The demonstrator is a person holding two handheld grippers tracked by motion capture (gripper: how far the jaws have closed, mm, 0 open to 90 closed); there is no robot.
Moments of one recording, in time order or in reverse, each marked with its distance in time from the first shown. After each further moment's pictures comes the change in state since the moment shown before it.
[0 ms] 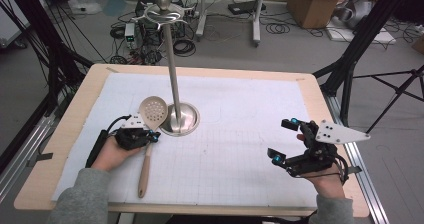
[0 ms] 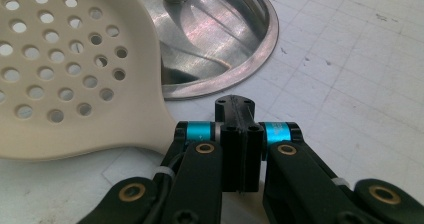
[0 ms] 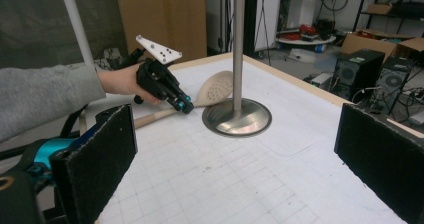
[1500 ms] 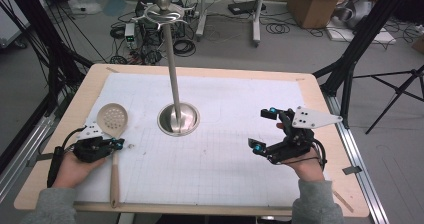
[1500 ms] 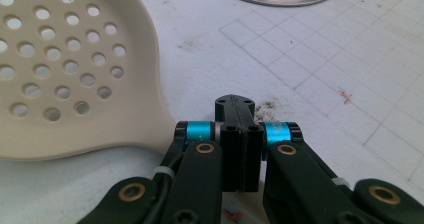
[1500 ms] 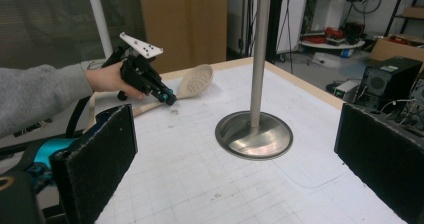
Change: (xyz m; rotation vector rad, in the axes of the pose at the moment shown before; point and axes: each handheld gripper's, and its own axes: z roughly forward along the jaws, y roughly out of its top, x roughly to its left) left arm 0.018 -0.063 -0.082 -0.028 0.159 -0.164; right arm -0.007 0.014 0.050 0.003 0.090 -0.030
